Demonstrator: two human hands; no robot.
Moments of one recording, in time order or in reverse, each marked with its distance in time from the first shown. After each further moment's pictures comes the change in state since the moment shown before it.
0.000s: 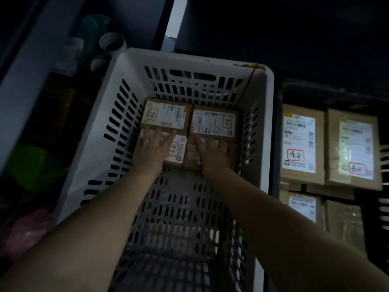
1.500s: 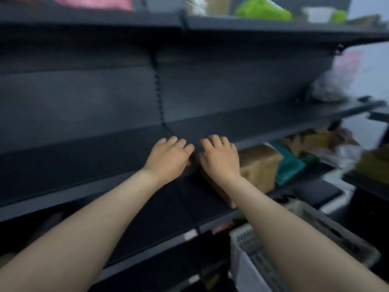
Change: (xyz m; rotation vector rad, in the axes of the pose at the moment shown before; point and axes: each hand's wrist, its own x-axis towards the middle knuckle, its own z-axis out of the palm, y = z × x) left_hand -0.744 -0.014 -0.231 0.473 0.889 -0.691; right_hand -0.609 -0.238 -0.164 -0.068 1.117 -1.365
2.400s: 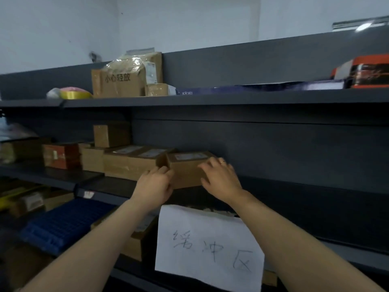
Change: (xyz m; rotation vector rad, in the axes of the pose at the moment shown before) left_hand -0.492 -0.407 -0.138 0.185 -0.265 -0.906; right_hand 0.074 -0.631 -0.039 0.467 -0.149 -0.740
